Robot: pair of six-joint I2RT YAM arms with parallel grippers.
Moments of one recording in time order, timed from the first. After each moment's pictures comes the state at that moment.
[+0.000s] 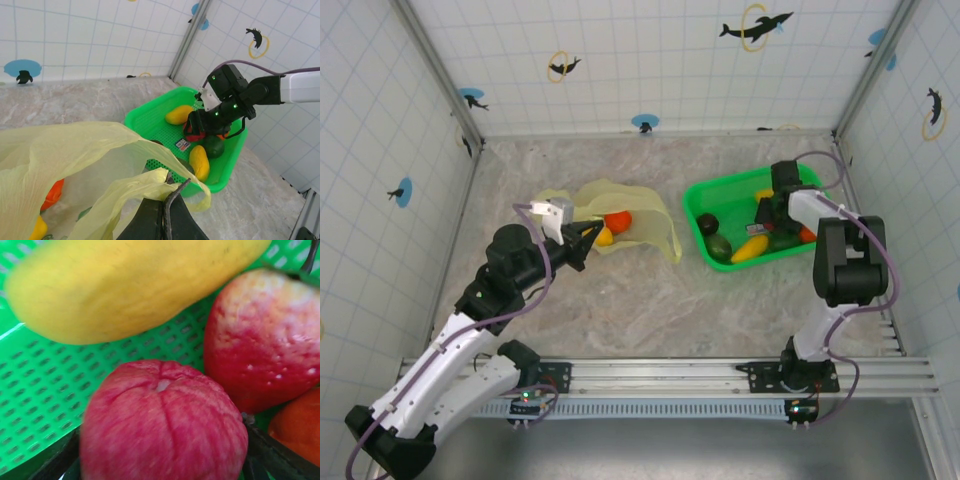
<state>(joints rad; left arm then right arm) -0.59 0.71 0.73 -0.21 0.27 -0.32 0.06 1.81 1.14 -0.50 0.17 0.31</state>
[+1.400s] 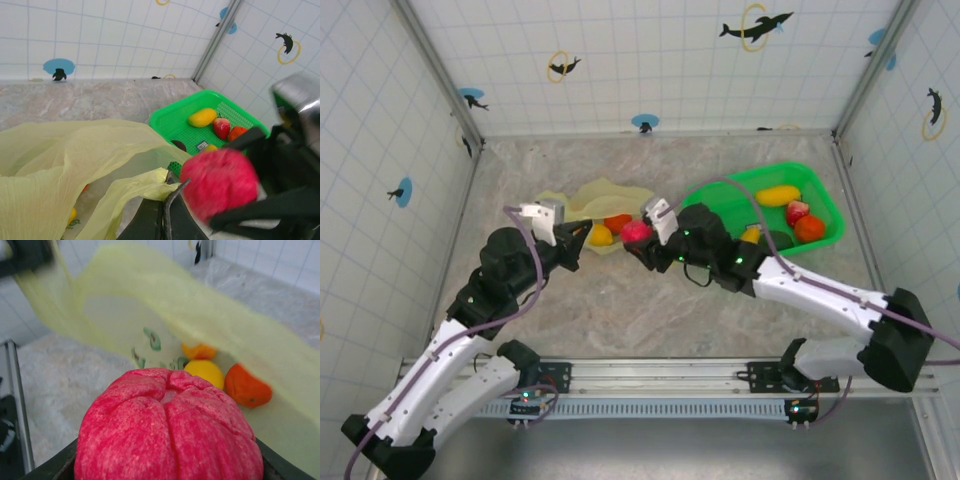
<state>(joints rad) -0.59 0.66 0.76 -0.31 0.15 -0.32 0.97 1.32 0.95 -0.07 -0.10 0.09</state>
